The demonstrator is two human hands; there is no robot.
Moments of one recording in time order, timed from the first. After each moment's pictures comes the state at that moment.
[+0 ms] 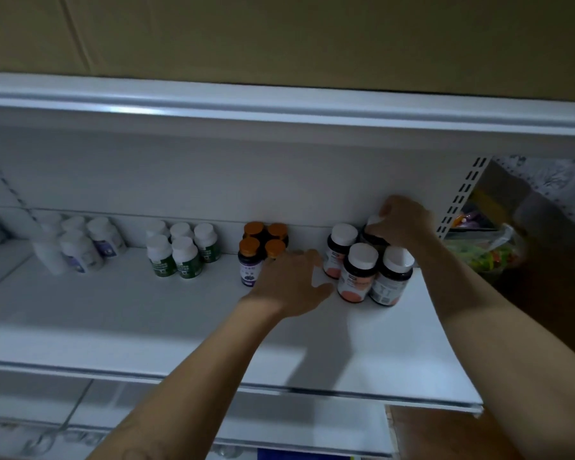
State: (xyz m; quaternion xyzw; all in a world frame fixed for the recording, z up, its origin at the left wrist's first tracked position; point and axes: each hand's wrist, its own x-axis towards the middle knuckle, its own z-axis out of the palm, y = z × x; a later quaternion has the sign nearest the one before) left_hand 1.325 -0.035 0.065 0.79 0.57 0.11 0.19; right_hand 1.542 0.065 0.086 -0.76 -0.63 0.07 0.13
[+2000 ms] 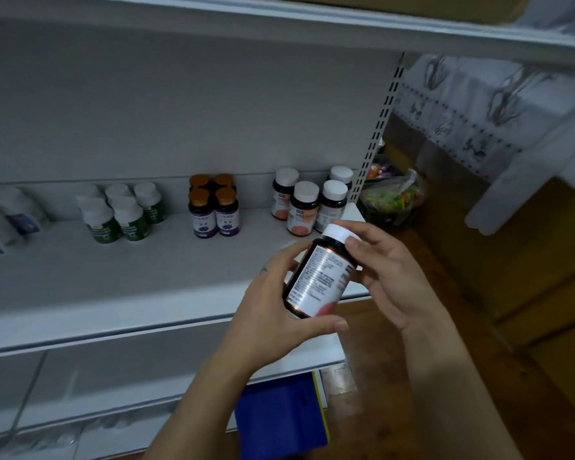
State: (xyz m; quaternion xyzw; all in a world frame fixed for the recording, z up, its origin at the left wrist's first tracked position) left_hand 1.308 -0.185 0.043 0.75 0.38 0.35 0.42; right_hand 1.493 -0.197 0.073 -0.49 -0.45 0.50 0.56
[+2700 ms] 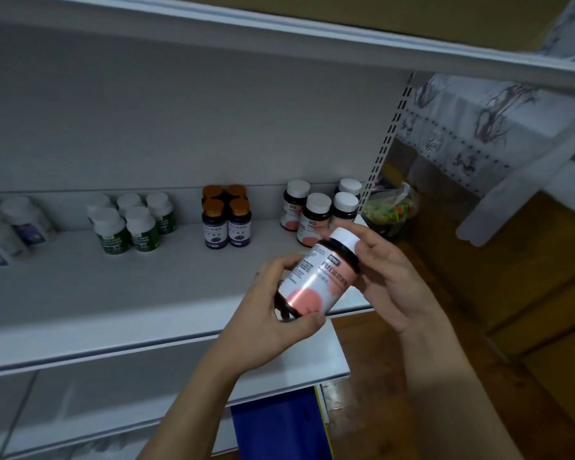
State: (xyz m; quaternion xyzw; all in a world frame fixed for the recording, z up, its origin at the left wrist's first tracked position) left_hand 1.264 -0.165 0.033 0.72 0.34 0.34 0.50; right_hand 1.466 -0.180 0.072 -0.44 -0.43 0.55 0.57
